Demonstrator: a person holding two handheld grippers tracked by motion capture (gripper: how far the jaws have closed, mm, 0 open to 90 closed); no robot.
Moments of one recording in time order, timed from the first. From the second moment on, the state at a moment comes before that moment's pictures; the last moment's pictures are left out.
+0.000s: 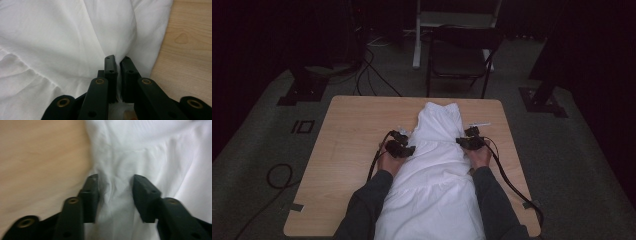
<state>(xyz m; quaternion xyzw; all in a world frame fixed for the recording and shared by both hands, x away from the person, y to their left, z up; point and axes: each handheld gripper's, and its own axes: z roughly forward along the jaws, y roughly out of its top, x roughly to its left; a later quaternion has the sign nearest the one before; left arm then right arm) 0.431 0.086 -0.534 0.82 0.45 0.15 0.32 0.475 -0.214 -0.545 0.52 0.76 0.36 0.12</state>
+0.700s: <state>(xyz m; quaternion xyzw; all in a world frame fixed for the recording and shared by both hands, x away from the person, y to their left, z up) 0.363 0.110 -0.534 0.84 0.43 0.12 0.32 0.406 -0.213 -0.530 0.47 0.81 0.34 0.09</state>
